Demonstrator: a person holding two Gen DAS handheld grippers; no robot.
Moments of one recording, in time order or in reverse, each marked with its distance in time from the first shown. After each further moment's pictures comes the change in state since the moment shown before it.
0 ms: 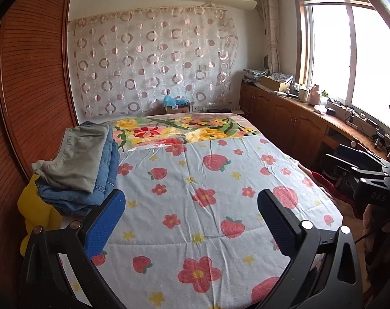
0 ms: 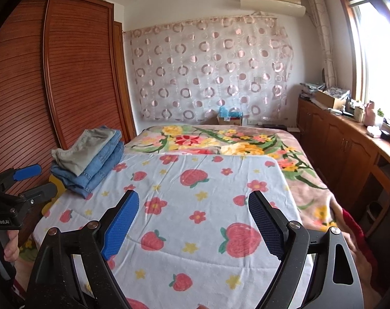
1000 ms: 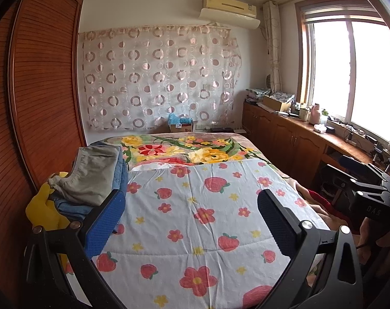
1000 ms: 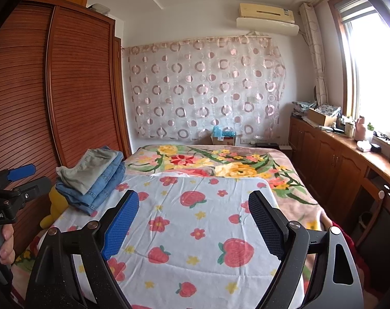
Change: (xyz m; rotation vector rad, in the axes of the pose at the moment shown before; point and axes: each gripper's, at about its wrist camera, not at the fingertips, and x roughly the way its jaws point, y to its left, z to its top) left arm -0.046 0.006 0.019 -0.026 -0.102 0.016; right arm -0.027 0.006 -0.005 -0.018 -0.096 -0.034
